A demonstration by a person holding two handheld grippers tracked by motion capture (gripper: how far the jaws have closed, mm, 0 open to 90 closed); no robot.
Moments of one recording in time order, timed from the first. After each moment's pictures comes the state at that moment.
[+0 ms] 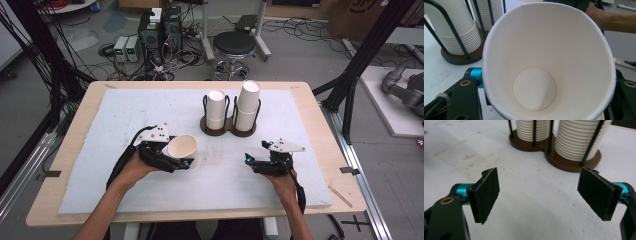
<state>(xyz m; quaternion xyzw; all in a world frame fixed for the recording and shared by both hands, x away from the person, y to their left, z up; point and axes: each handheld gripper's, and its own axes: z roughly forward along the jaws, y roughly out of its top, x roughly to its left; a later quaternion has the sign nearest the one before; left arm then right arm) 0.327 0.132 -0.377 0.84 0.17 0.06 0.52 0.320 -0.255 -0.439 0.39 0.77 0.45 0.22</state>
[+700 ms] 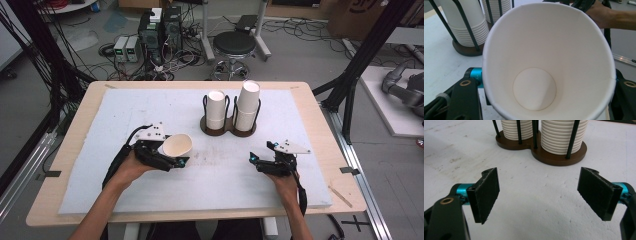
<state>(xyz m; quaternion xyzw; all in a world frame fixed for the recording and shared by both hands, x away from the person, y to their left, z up) 0.328 0.143 -0.376 0.84 0.19 0.07 0.50 0.321 -0.268 -0.450 0.42 0.75 0.47 0.22</state>
